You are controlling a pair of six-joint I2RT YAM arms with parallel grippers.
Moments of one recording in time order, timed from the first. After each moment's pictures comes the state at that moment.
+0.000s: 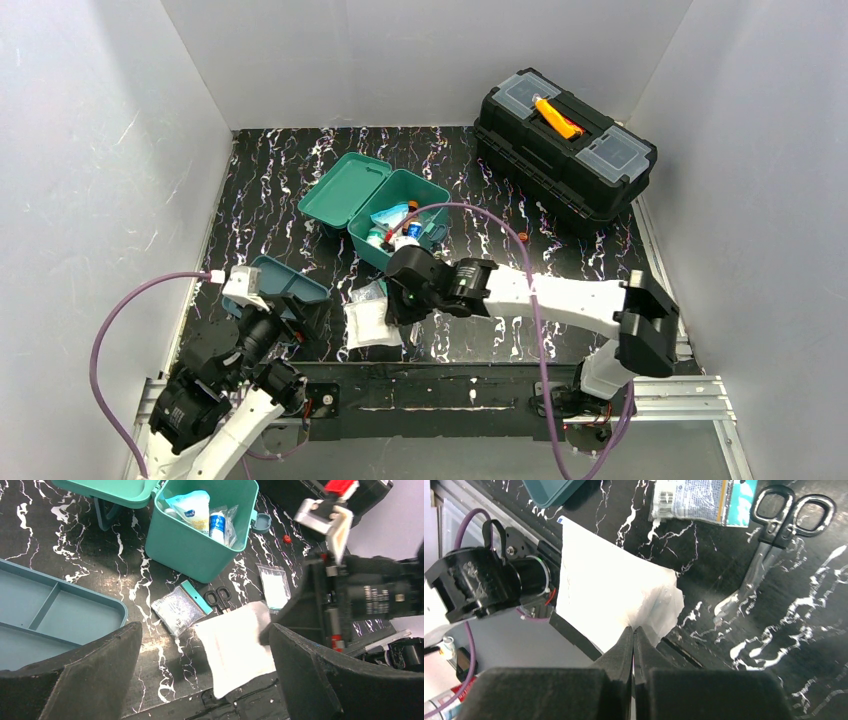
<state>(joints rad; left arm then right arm) -0.60 0.09 0.73 -0.88 -0.17 -0.46 1.25 1.60 1.24 -0.48 0.02 0.83</state>
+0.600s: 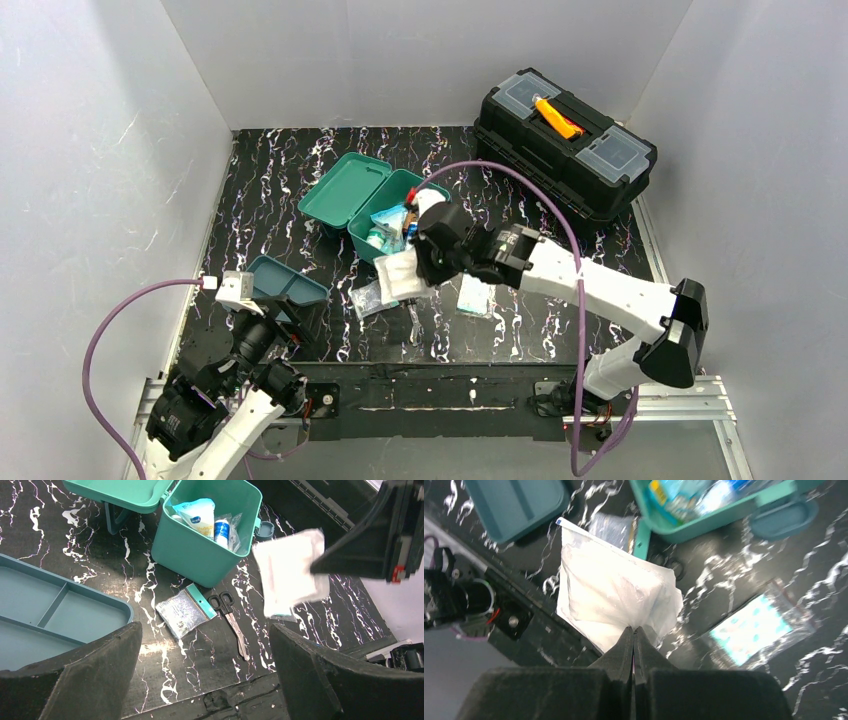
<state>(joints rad) -0.60 0.04 0.73 -0.90 -0.21 -0.47 1.13 1.45 1.37 -0.72 0.13 0.50</state>
